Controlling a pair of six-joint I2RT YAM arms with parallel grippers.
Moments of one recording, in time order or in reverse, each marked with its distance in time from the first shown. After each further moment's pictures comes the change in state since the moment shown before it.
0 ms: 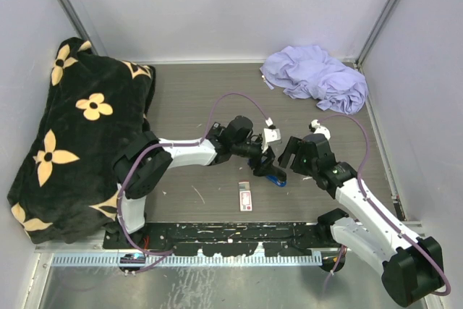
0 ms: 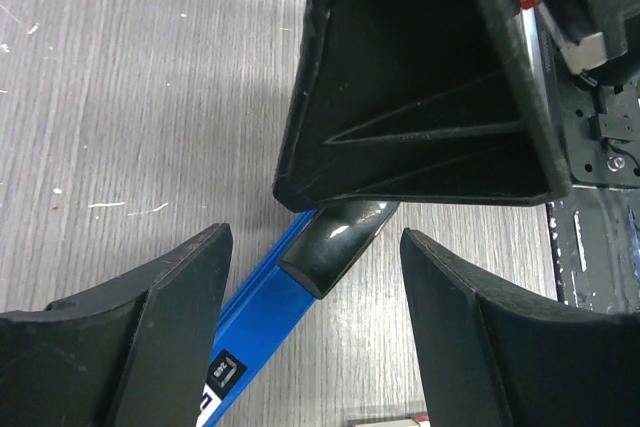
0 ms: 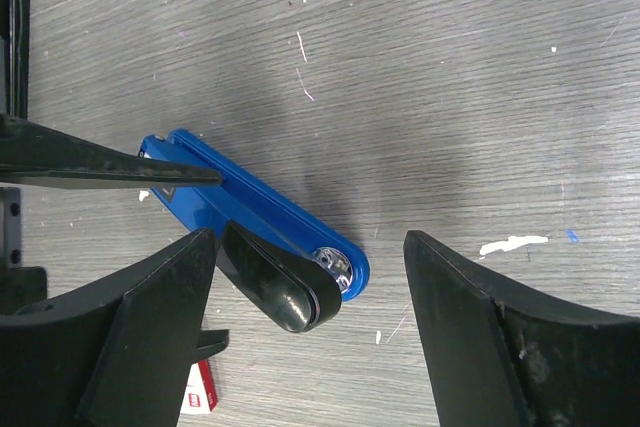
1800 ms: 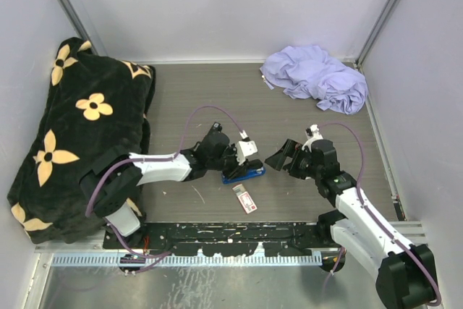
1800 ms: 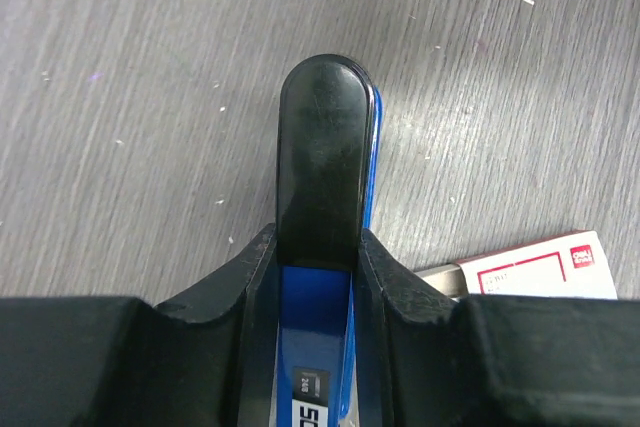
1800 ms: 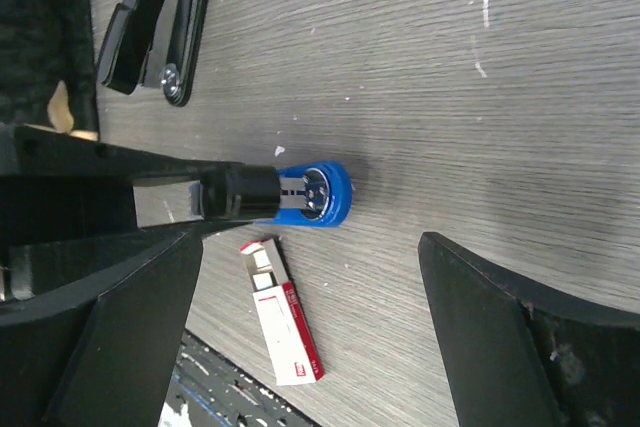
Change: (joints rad) left arm 0.001 -0.248 -0.328 -0.062 -0.310 0.098; right arm -0.093 -0.068 -0.156 0.272 -0.386 0.066
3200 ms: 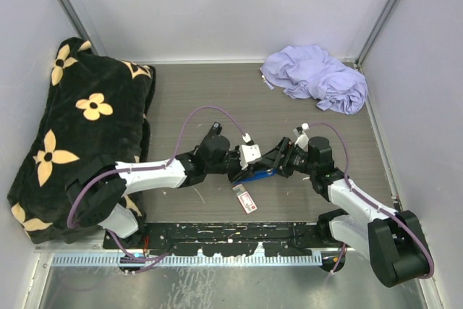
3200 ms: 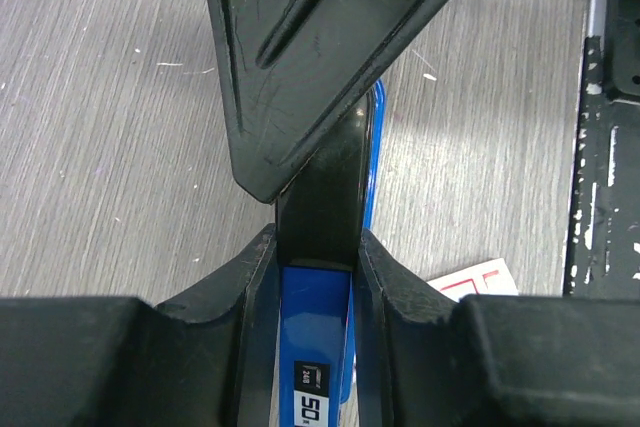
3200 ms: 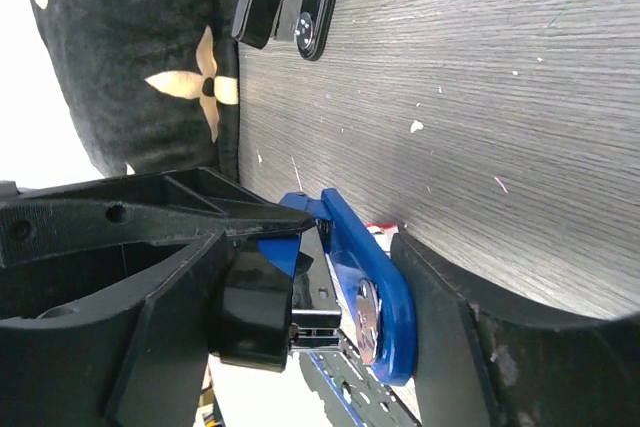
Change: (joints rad) left arm -0.062 -0.138 -0.025 0.043 0.010 -0.014; right arm -0.024 0.223 -0.082 0.440 -0.361 0.235
